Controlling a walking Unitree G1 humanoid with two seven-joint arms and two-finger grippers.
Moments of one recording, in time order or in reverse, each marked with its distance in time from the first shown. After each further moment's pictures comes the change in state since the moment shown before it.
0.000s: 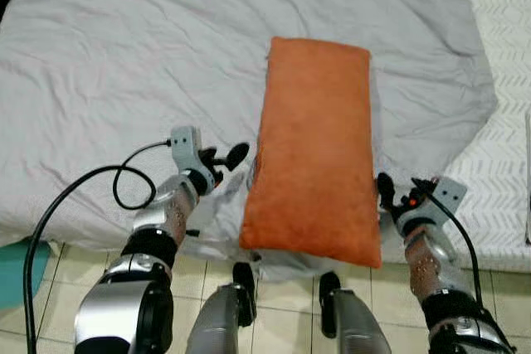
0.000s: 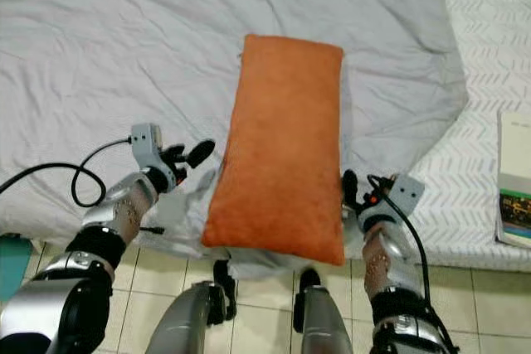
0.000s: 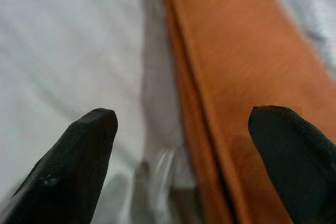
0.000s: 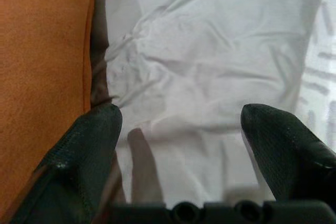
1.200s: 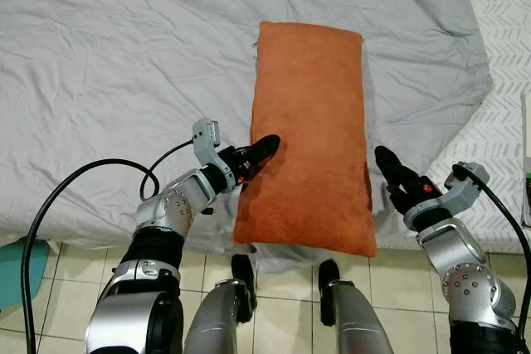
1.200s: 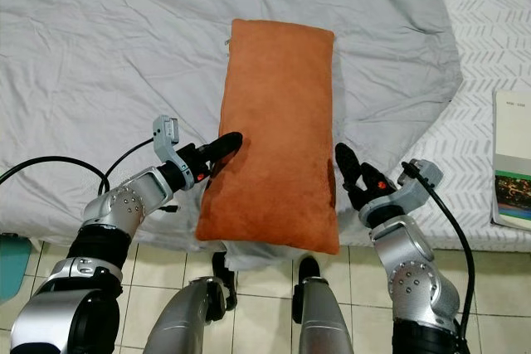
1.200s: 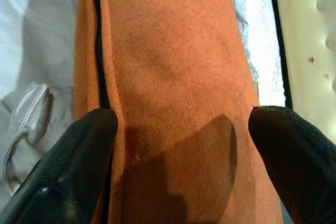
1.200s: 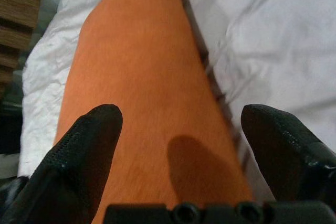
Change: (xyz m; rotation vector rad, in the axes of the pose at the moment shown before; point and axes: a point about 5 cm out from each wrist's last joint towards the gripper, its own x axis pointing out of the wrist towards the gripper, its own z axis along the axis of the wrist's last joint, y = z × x) left arm 0.002 -0.032 -0.011 -0.342 0.132 -0.196; right arm -0.039 0.041 0.043 0.403 0.053 0.314
